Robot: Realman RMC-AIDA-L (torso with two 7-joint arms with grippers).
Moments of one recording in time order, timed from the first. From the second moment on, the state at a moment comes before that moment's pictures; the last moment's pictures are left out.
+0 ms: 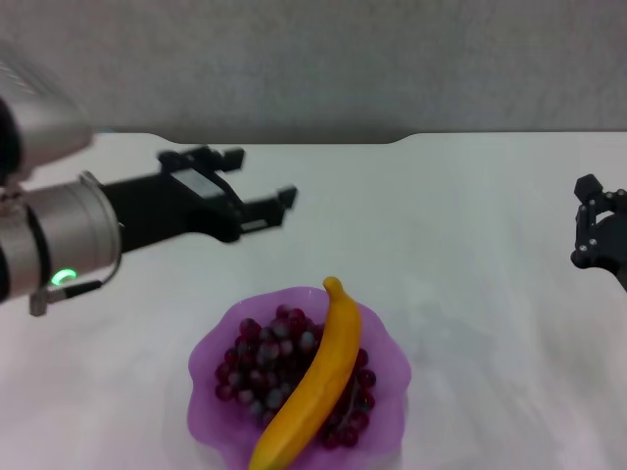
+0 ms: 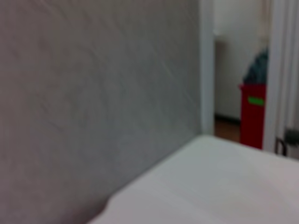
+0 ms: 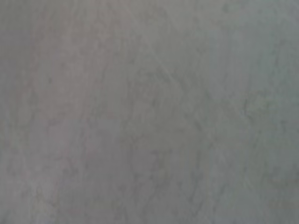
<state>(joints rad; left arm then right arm) -0.12 -2.03 -1.55 -1.63 1.91 -0.82 1.03 0.47 2.00 0.03 0.18 -1.62 -1.31 -0.04</state>
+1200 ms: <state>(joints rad) -0.15 -2.03 -2.00 -0.82 0.64 -0.89 1.92 0.49 2.01 0.03 0.17 -1.62 -1.24 -0.04</state>
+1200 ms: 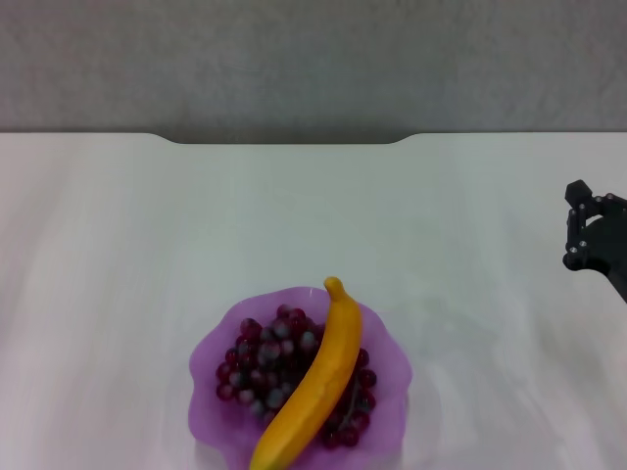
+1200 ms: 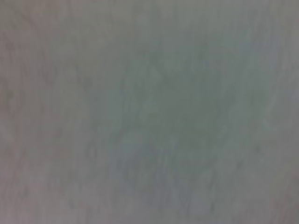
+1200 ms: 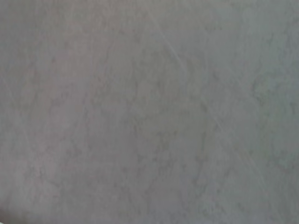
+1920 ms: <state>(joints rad) -0.27 -2.03 -2.11 -0.40 0.62 -1.16 2.65 0.47 2.01 0.12 0.17 -1.62 -1.24 -0.04</state>
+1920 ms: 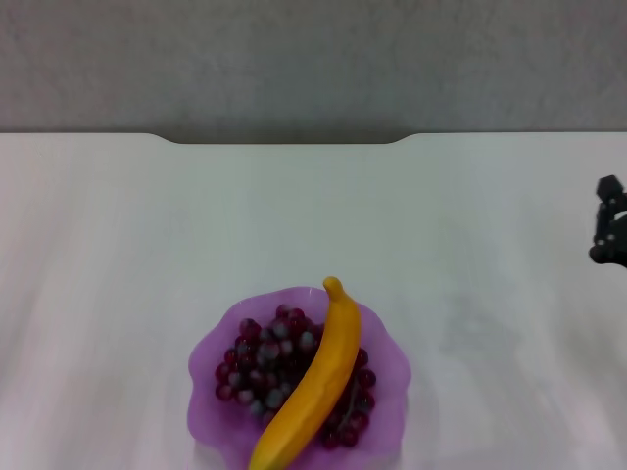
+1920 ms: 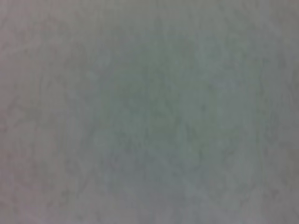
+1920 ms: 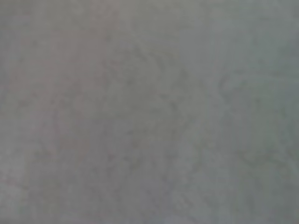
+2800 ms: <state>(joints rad) -0.32 -2.03 -2.15 -0.30 0.54 -1.15 2.69 0.42 2.01 0.24 0.11 -1.32 -1.29 0.04</state>
